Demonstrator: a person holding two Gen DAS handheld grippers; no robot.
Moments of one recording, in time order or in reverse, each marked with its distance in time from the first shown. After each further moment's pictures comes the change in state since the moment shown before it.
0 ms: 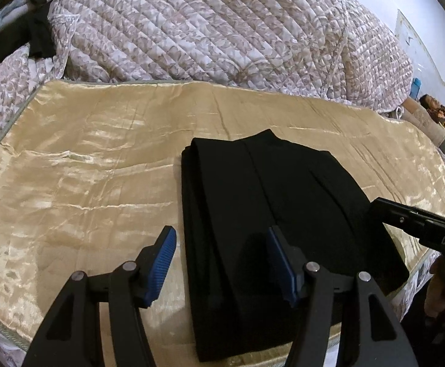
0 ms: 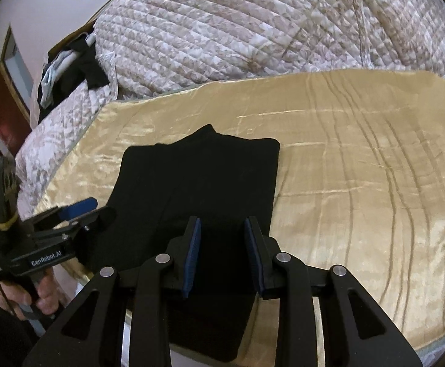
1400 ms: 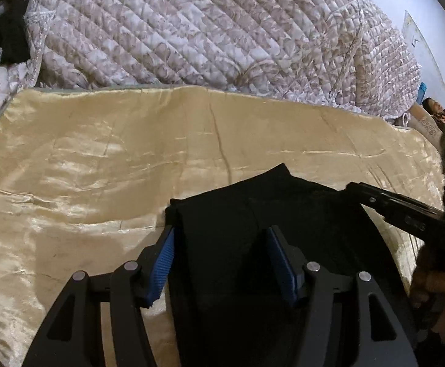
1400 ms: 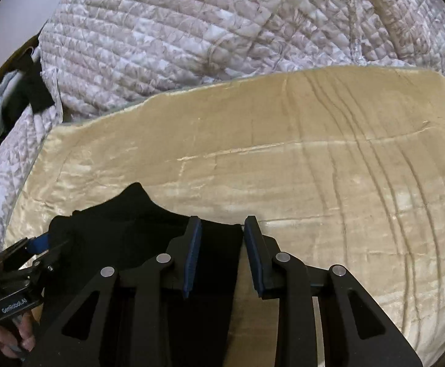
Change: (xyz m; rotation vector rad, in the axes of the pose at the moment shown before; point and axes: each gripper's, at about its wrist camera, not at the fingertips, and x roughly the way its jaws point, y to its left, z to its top) left arm 0.054 0.001 0.053 0.008 0.022 -0.019; right arm 0.070 -0.034 0.071 0.059 0.005 -0.152
